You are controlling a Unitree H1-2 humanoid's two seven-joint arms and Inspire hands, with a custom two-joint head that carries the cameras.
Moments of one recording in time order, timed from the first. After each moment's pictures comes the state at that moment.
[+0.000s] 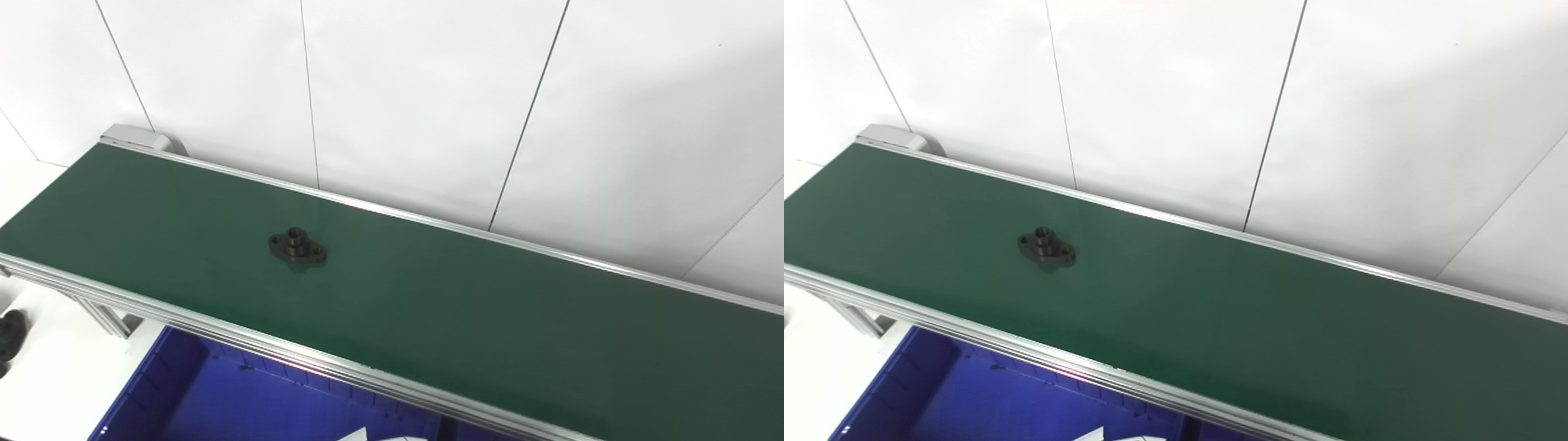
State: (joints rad) left arm 0.30 0.23 -0.39 0.19 0.18 -0.40 -0.36; right arm 0.52 -0.33 0.24 -0.15 -0.29 -0.42 -0.06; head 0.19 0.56
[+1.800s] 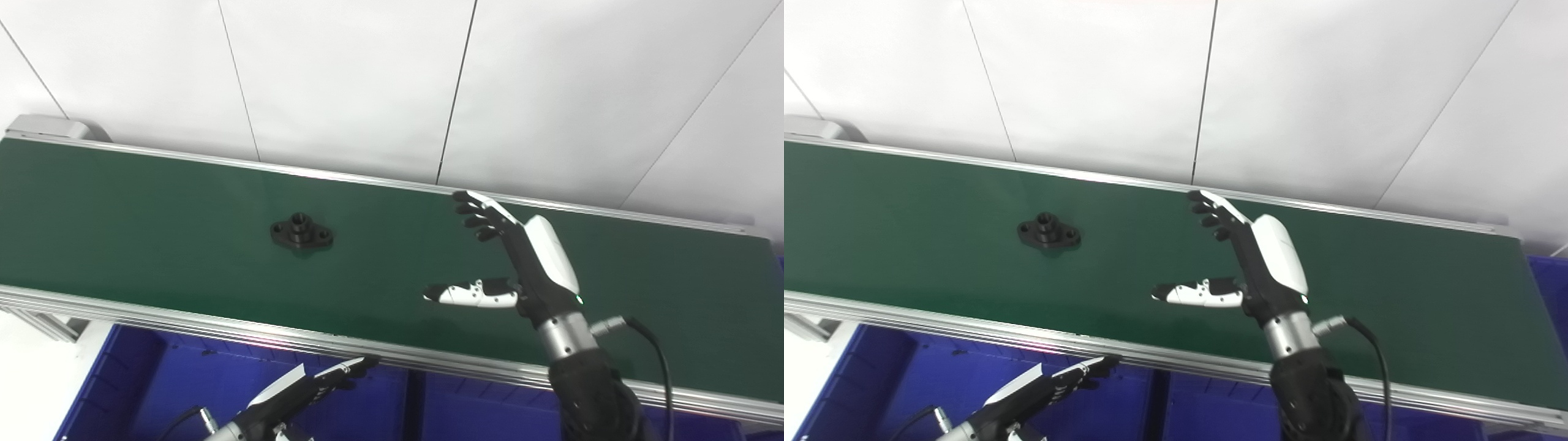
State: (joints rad) left arm 0.27 0.32 -0.32 0.13 0.07 -0.39 -0.43; right arm -0.08 -0.07 0.27 -0.36 -0.65 0.22 0.26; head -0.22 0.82
